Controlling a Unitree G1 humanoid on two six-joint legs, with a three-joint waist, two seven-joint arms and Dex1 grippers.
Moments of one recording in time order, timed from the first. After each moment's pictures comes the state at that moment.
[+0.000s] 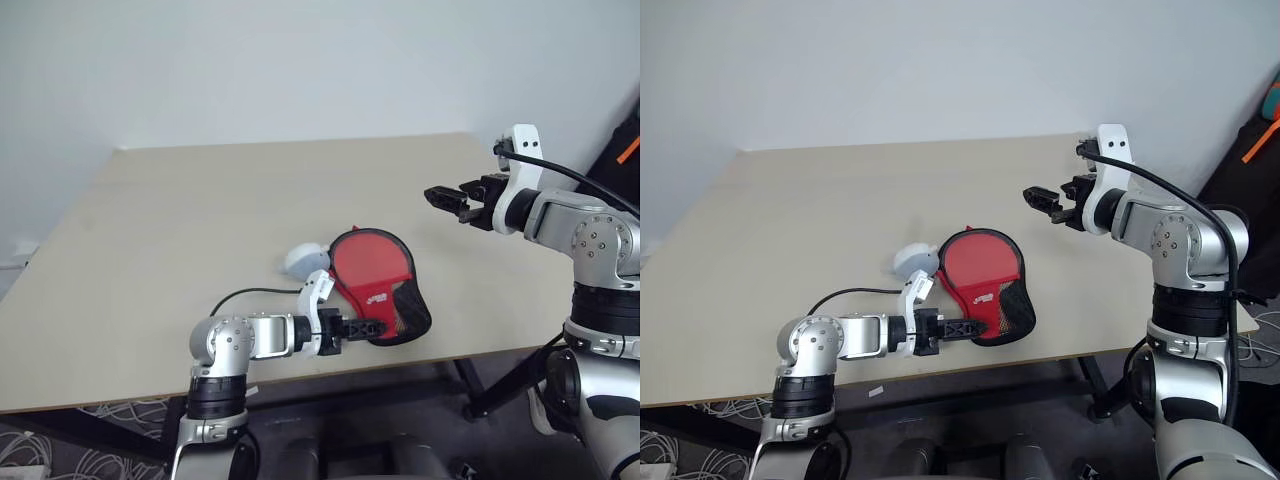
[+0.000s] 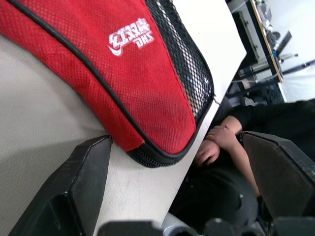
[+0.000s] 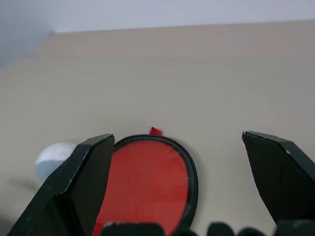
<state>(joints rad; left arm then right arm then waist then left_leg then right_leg) -0.37 0.05 0.14 -0.12 -0.76 1.53 -0.31 -0.81 -0.49 -0.20 -0.06 0.52 1.22 0.40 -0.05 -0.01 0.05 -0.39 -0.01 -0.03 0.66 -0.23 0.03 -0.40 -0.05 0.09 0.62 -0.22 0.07</state>
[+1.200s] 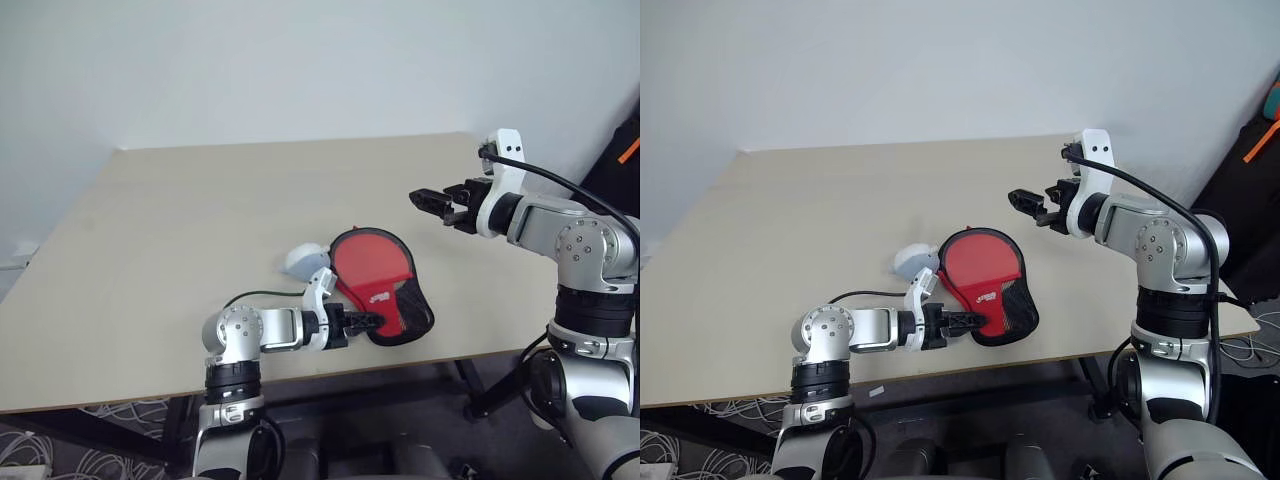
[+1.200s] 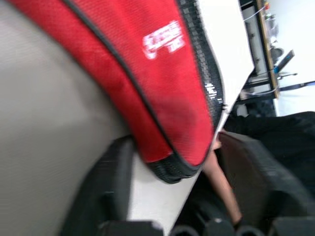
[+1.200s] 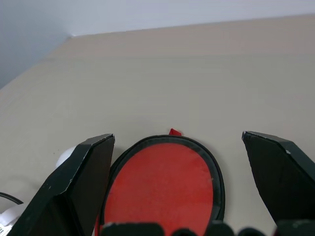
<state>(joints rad) -0.43 0.00 0.23 0.01 -0.72 1.58 -0.23 -0.80 -0.42 -0.20 -0.08 0.54 1.24 0.36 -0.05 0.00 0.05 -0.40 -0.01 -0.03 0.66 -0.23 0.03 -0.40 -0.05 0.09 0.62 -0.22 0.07</state>
